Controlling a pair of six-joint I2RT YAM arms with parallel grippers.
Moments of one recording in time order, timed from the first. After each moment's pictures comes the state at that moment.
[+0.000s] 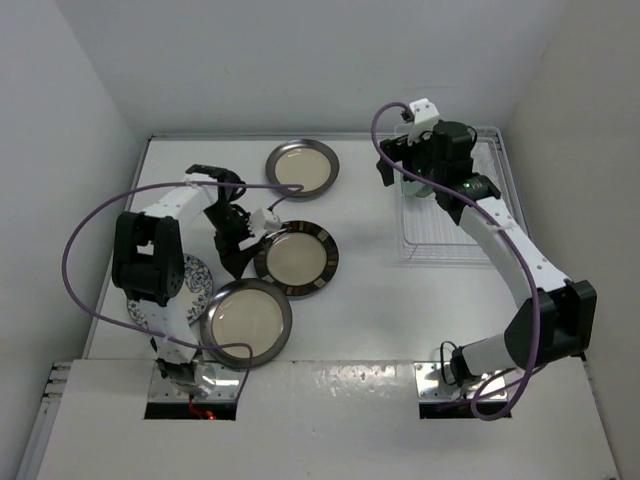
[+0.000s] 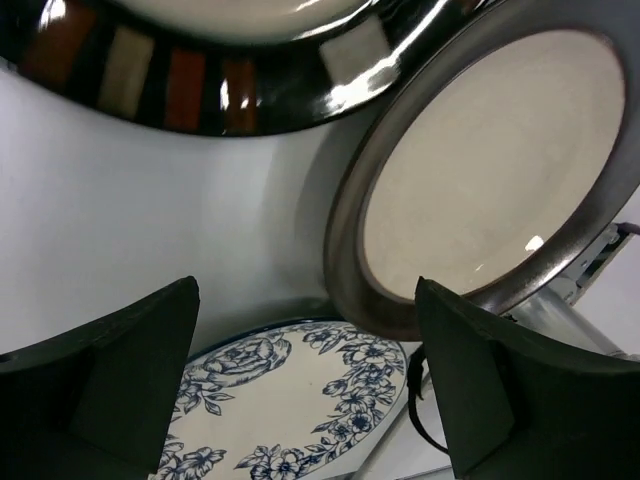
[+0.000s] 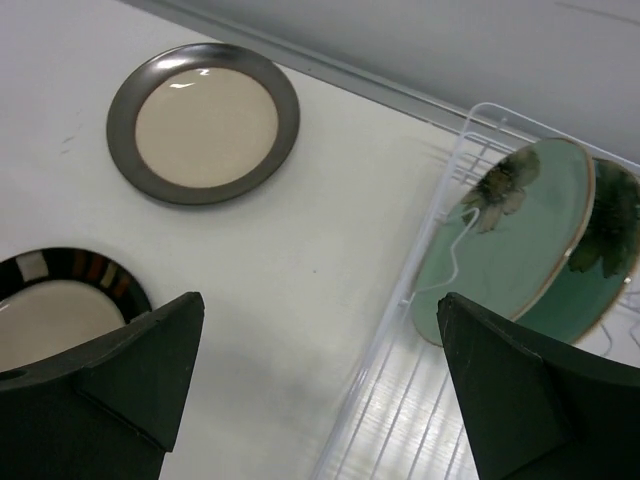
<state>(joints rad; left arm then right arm) -0.17 1.83 1.40 -1.26 0.36 1.01 0.25 1.44 1.25 -0.18 -0.10 -0.10</state>
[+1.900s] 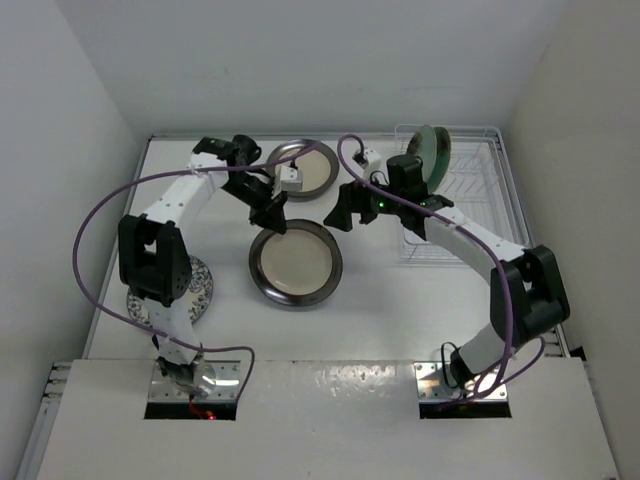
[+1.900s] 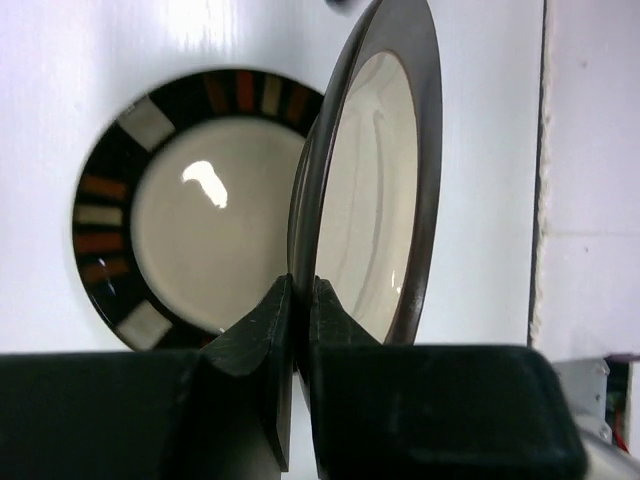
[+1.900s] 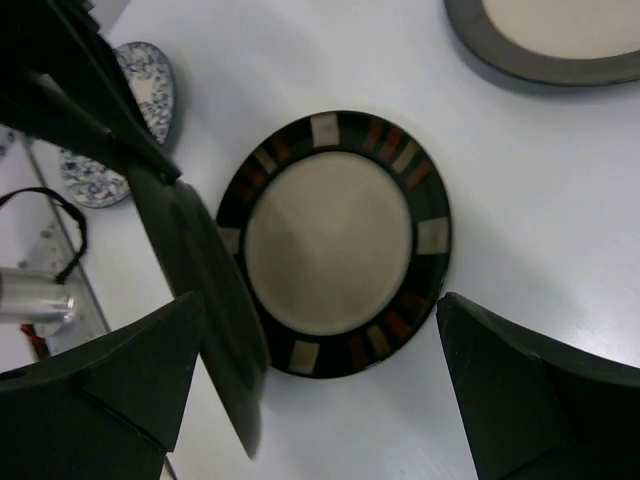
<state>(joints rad) -0.26 1.85 1.69 -1.29 0.84 1.10 0.42 1.58 1.09 -0.05 -0.58 0.15</state>
